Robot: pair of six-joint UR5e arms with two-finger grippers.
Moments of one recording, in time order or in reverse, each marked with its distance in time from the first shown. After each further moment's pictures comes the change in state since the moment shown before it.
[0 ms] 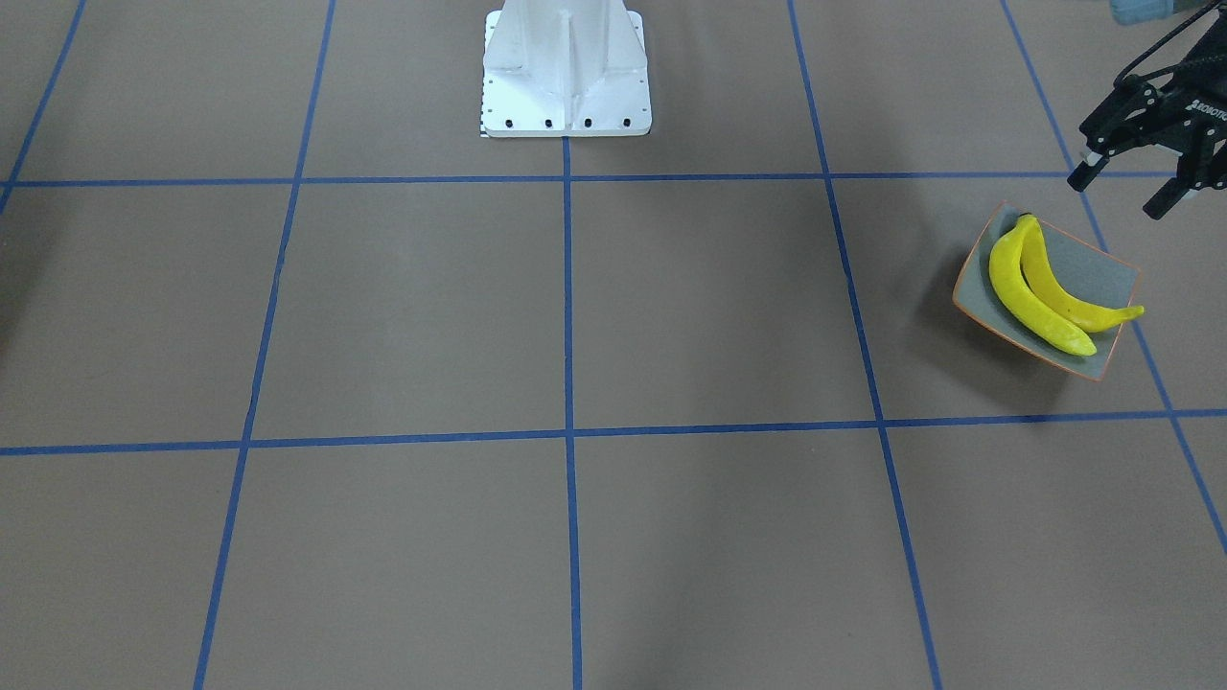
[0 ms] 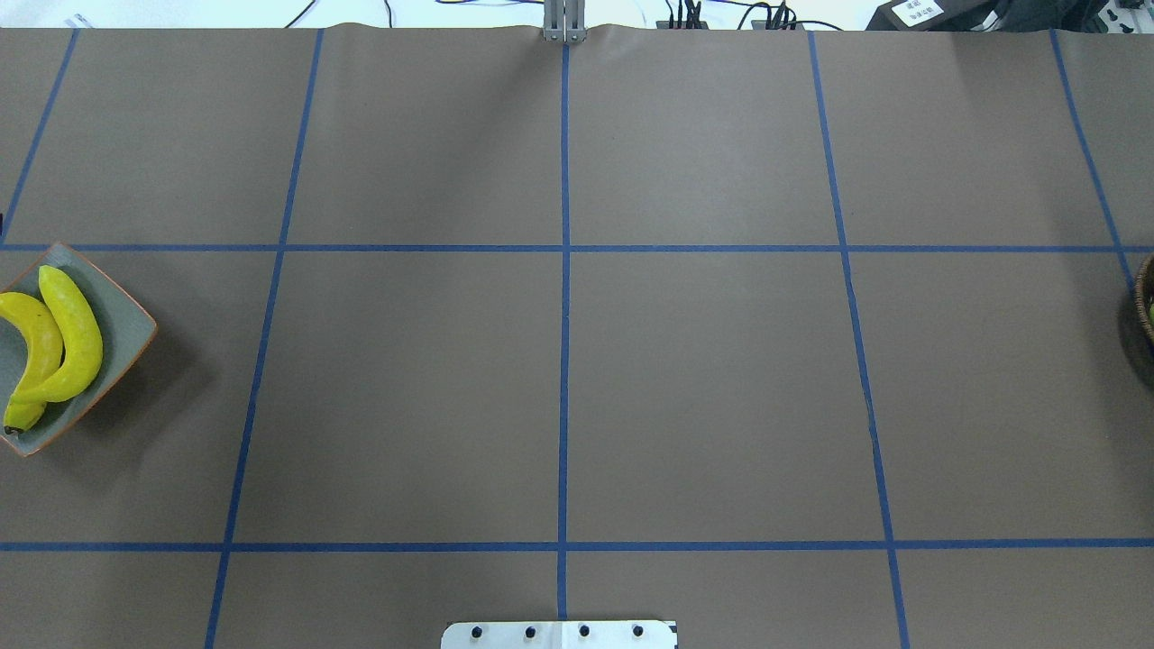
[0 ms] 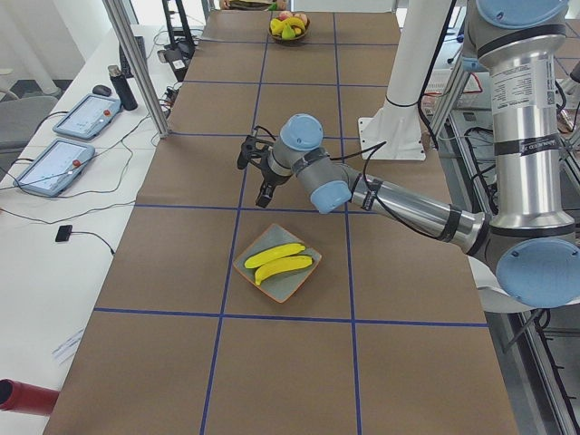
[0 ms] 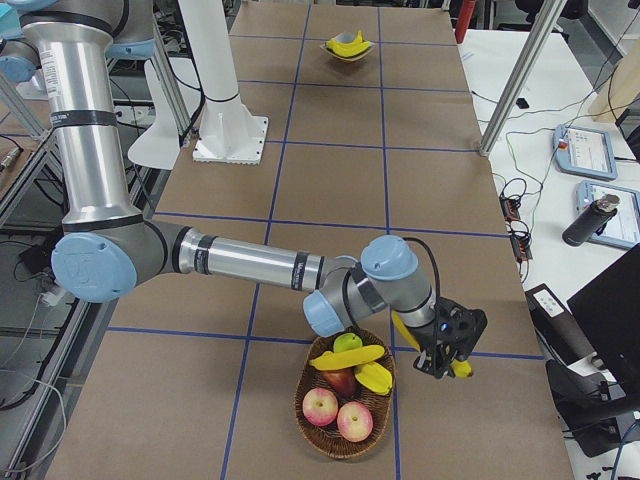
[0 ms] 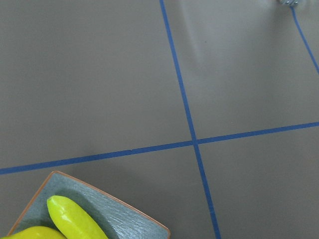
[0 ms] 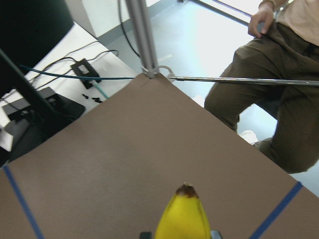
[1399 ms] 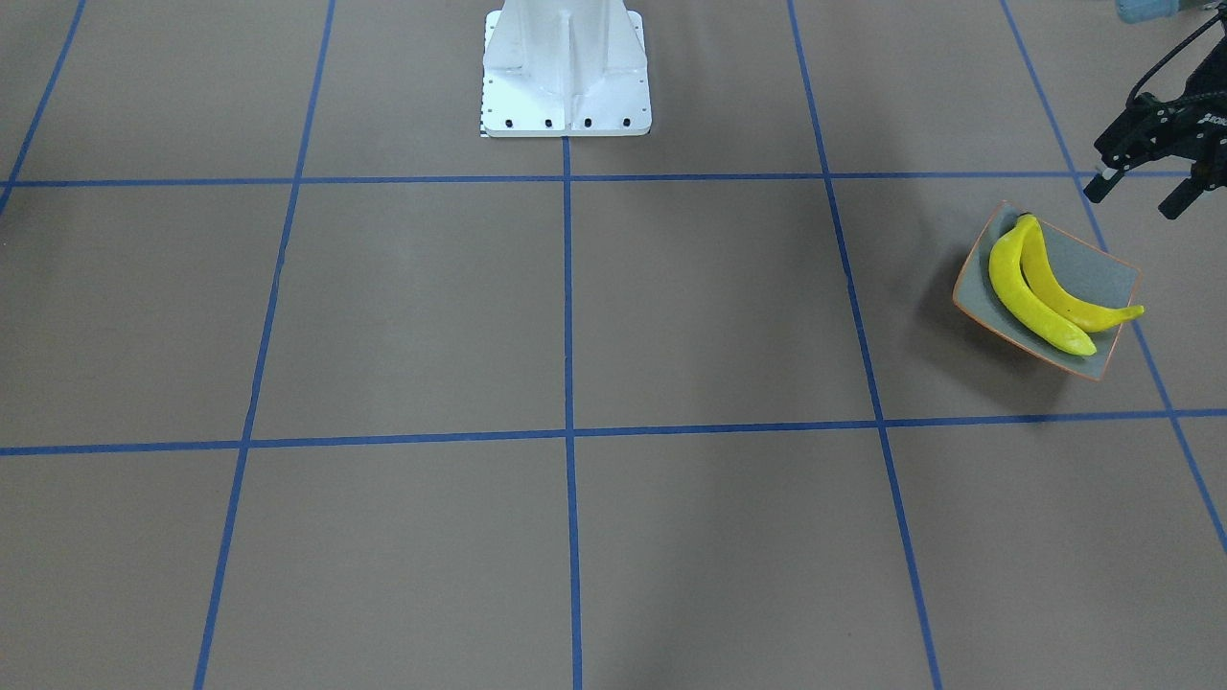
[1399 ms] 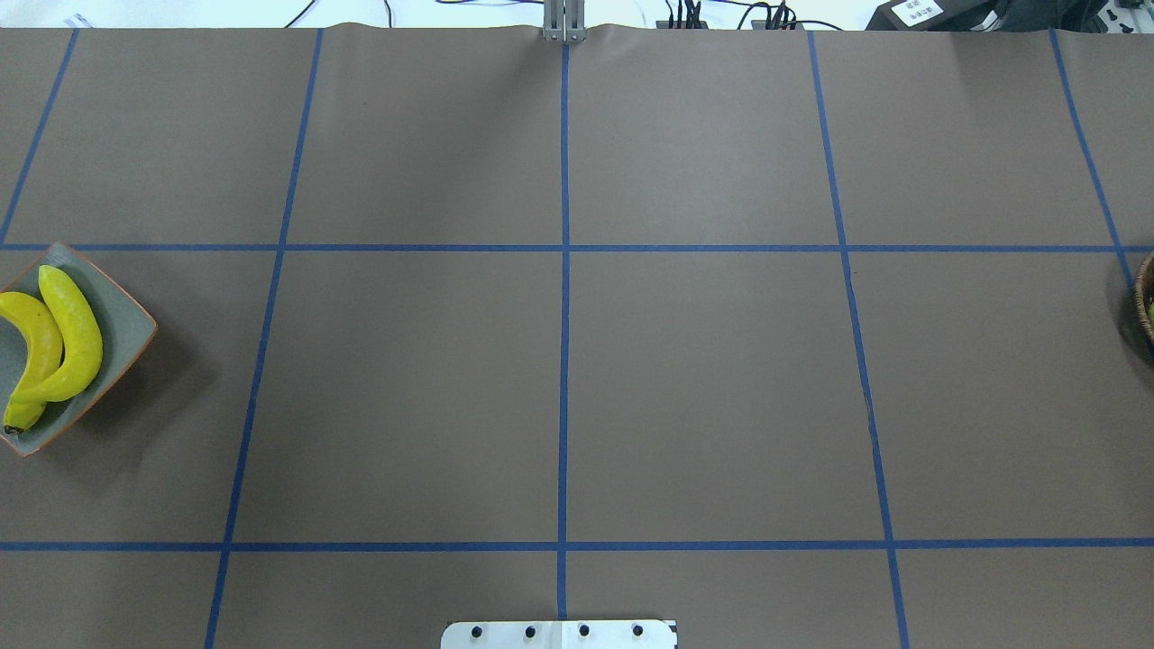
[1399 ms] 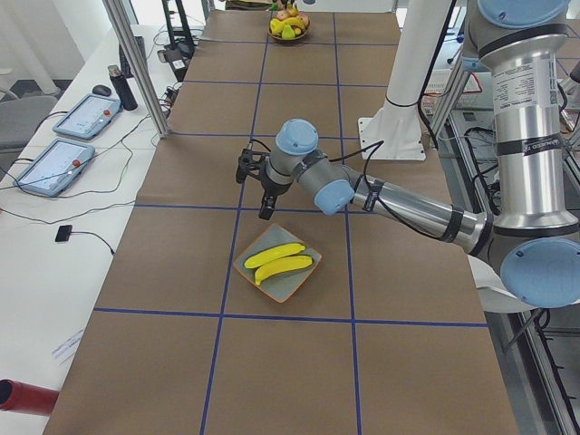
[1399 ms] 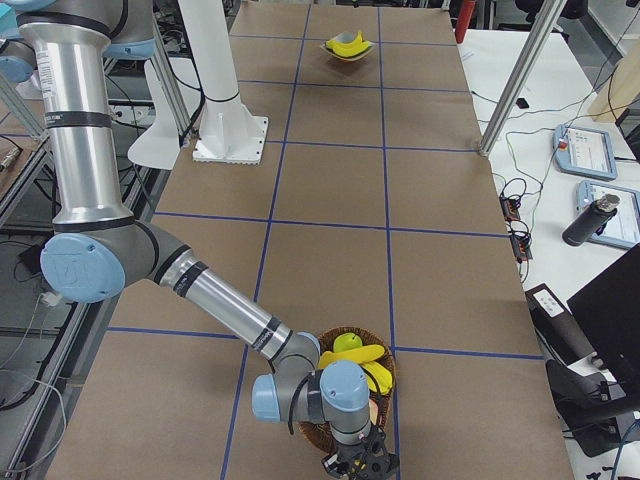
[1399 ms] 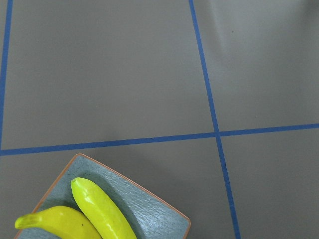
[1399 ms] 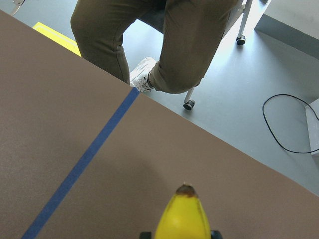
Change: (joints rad) left arm -0.014 0.043 -0.007 0.158 0.012 0.019; right arm 0.045 -0.059 -0.460 0.016 0.018 0.069
